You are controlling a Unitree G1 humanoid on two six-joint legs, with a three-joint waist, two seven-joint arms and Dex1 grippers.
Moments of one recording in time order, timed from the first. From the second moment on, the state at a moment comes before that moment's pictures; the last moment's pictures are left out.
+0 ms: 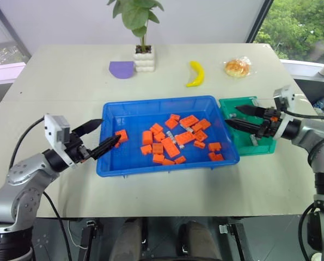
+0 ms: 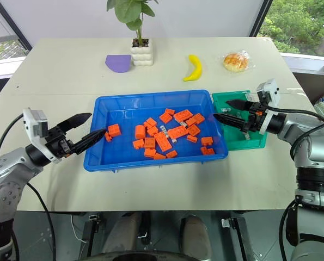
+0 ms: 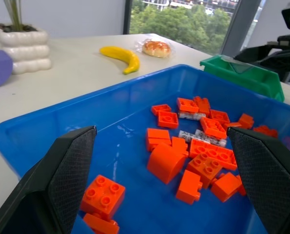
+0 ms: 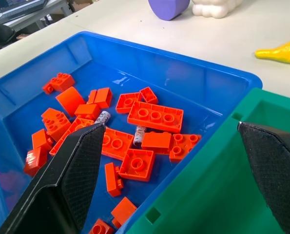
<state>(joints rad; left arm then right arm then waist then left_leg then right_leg) -0.05 0.63 0.32 -0.37 -0.75 0.47 -0.79 -0.52 -0.79 -0.22 0.20 0.52 0.58 1.13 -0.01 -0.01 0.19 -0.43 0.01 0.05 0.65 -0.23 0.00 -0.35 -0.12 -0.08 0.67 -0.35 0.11</state>
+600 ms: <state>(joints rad) -0.04 0.64 0.31 -0.37 -0.74 0.48 -0.81 -0.52 -0.79 -0.21 0.20 0.52 0.58 1.13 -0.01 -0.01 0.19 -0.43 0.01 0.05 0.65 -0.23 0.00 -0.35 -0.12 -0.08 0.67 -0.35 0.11</state>
